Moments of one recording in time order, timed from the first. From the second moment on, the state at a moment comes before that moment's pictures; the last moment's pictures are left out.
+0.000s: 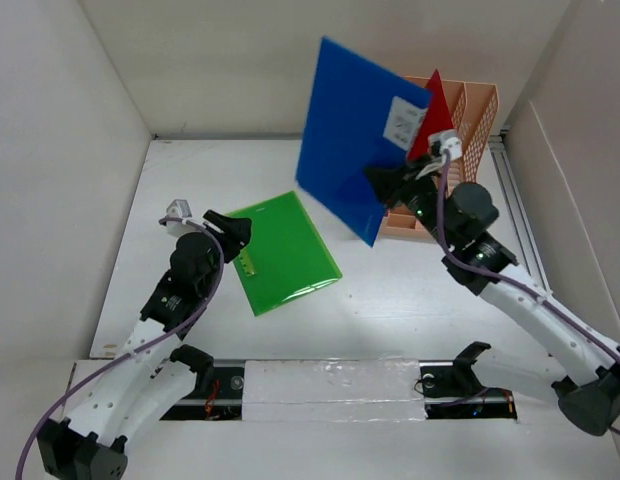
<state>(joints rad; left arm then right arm) -0.44 0.68 0.60 -0.19 -0.32 -0.94 0.66 1.08 1.02 0.21 -0.03 0.35</state>
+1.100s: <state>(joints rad) -0.44 0.80 0.53 -0.06 -0.19 -0.93 0.25 1.28 1.08 0.52 0.37 0.08</state>
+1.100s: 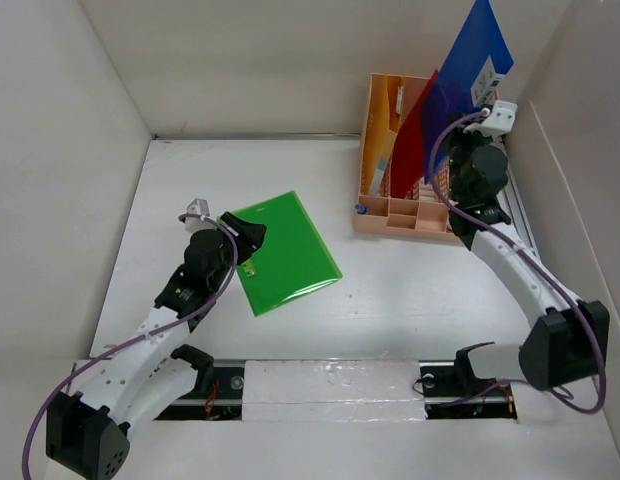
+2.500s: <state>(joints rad) -0.44 0.81 0.52 -0.05 -0.19 -0.93 0.33 1.82 1.07 1.00 0.57 0.09</state>
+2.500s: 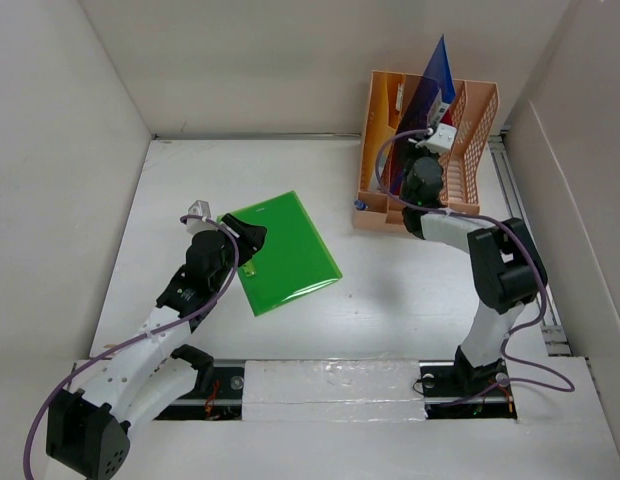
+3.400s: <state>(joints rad) -0.44 0.83 0.52 -0.04 -0.18 -0.93 0.32 1.85 1.08 0.99 0.66 0.07</state>
